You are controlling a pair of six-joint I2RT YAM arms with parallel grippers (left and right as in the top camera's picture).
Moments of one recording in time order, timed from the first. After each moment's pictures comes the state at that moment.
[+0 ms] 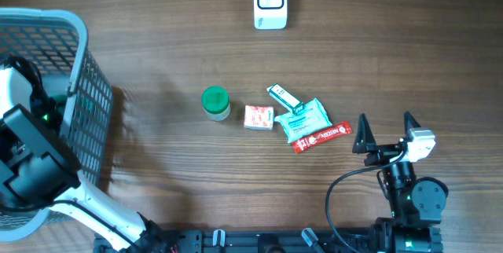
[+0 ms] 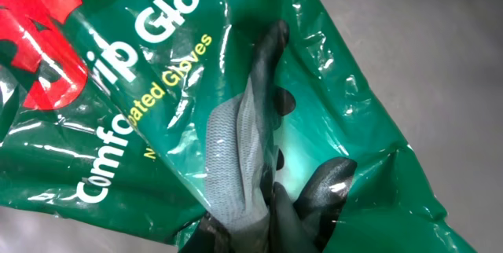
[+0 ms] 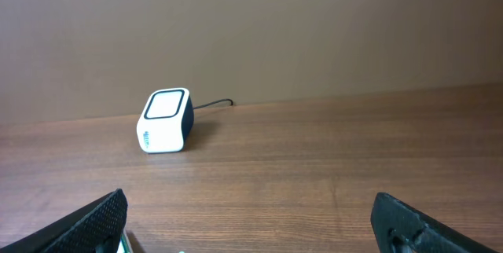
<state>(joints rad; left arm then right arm) 0.65 2.08 1.50 -1.12 -0.30 -1.71 -0.07 0.02 0.01 0.01 -0.16 0.13</state>
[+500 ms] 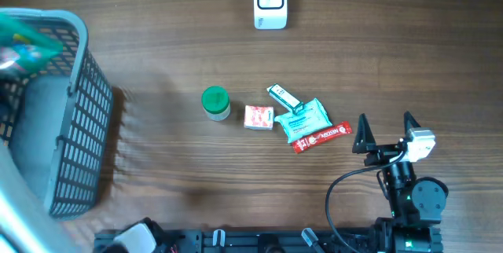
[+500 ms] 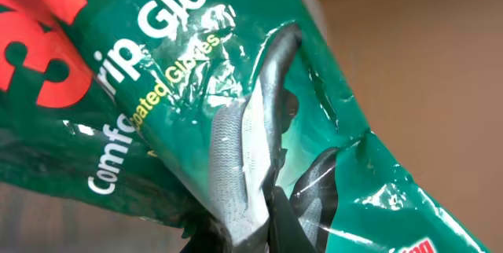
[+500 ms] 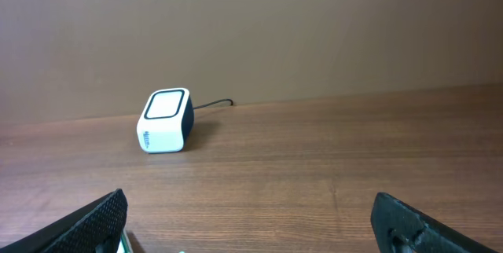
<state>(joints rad) 0.48 1.35 1.96 -1.34 -0.14 -1.28 -0.07 0.02 0.01 0.01 -0.16 0.13</state>
